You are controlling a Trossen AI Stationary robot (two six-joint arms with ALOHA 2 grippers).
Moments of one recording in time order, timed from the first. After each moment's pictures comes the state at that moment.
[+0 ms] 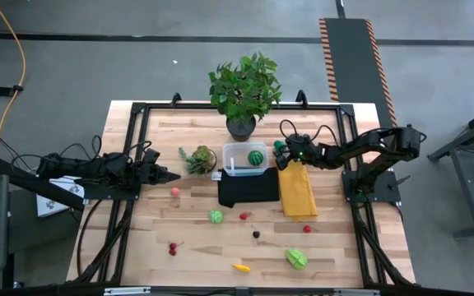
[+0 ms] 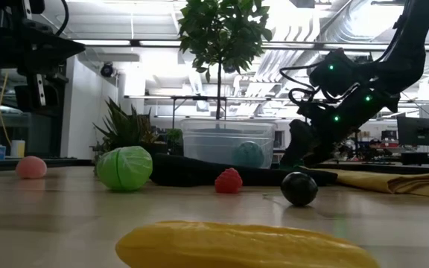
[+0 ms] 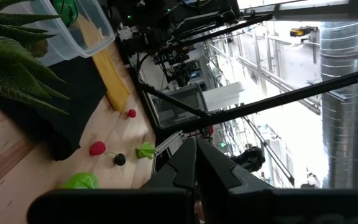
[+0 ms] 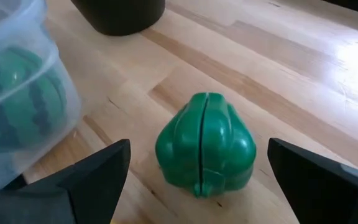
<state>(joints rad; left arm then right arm) 0.00 0.01 0.01 0.02 -0.03 -1.26 -0.33 1.55 0.36 0.51 0.31 0.37</state>
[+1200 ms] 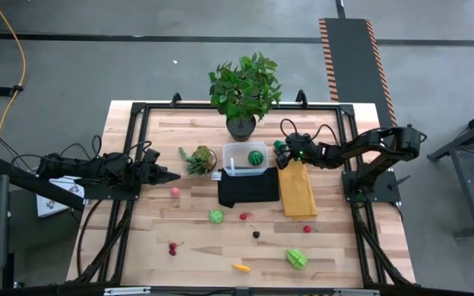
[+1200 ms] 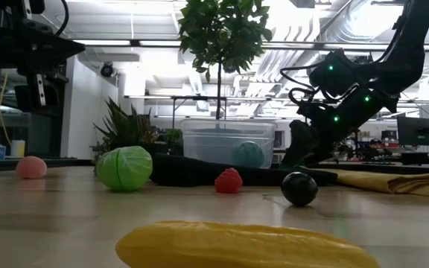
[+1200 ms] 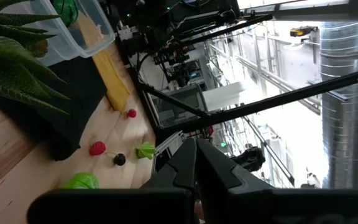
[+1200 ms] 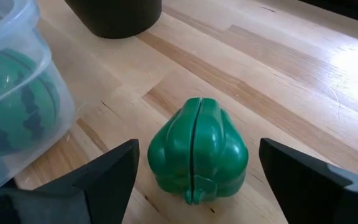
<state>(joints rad) 0.00 0.01 0.01 0.02 -0.03 -1.26 -0.34 1.55 0.36 0.51 0.31 0.36</state>
